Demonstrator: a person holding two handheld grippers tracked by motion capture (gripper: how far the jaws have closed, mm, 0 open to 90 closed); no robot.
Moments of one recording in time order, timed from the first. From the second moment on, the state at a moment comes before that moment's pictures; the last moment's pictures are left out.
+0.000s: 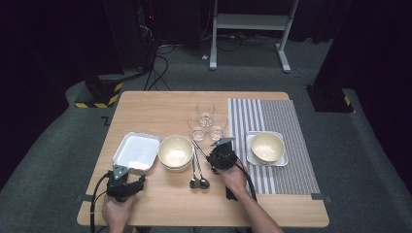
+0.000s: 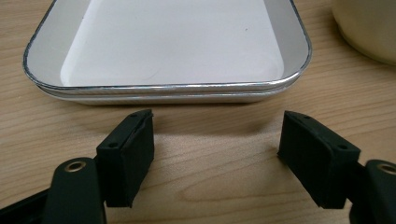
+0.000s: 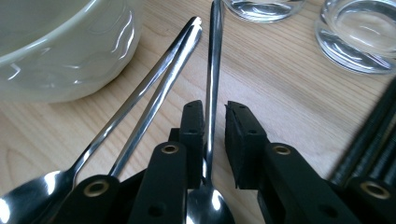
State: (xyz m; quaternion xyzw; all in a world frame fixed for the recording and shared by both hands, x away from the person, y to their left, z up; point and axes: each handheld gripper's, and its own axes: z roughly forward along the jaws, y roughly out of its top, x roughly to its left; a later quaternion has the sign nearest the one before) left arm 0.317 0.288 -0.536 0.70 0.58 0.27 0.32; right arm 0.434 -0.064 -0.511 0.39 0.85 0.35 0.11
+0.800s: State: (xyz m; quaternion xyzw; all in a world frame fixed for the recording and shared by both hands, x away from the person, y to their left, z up) left arm 0.317 0.288 -0.536 0.70 0.58 0.27 0.32; right arm 0.408 -0.091 -0.513 0.39 0.85 0.34 0.10
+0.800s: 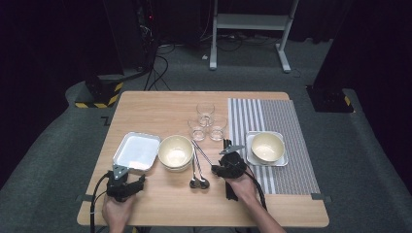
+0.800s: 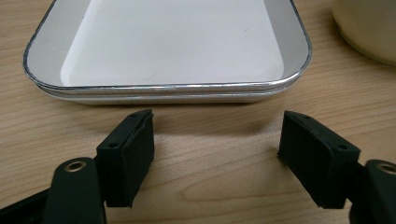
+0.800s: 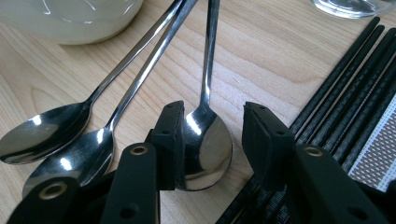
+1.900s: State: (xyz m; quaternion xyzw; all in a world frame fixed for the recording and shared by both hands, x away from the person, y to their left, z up) left arm 0.317 0.288 -0.536 0.70 0.58 0.27 0.32; right arm 0.405 -0.091 -0.517 0.38 0.86 0.33 0.11
